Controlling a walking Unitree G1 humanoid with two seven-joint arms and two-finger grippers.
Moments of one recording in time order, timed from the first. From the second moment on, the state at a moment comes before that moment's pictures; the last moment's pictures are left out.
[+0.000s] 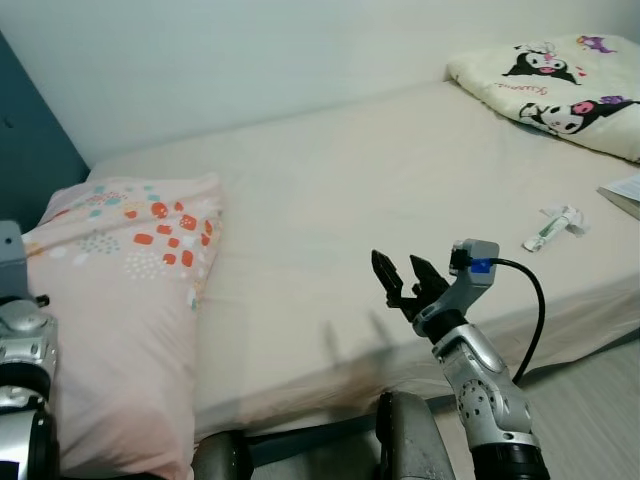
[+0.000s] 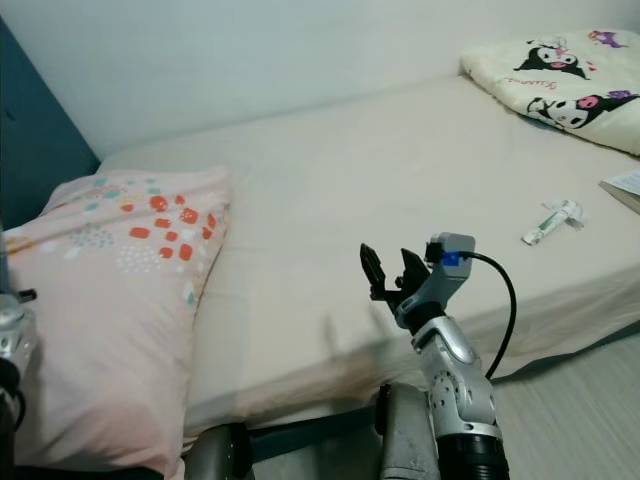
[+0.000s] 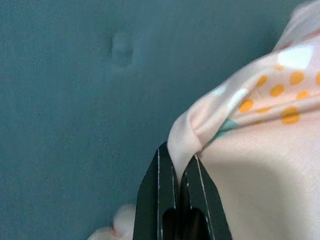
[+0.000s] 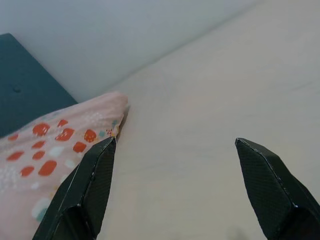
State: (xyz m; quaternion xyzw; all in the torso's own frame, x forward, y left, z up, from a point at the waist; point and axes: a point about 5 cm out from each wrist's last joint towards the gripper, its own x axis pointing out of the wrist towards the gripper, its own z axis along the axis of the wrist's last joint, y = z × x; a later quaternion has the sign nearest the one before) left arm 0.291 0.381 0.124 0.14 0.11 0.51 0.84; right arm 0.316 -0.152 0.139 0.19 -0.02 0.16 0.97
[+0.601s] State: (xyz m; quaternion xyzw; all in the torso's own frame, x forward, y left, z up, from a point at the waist) left arm 0.305 0.285 0.039 0.02 0.30 0.26 0.92; right arm 0.314 -0.147 0.136 0.19 -0.02 0.17 0.97
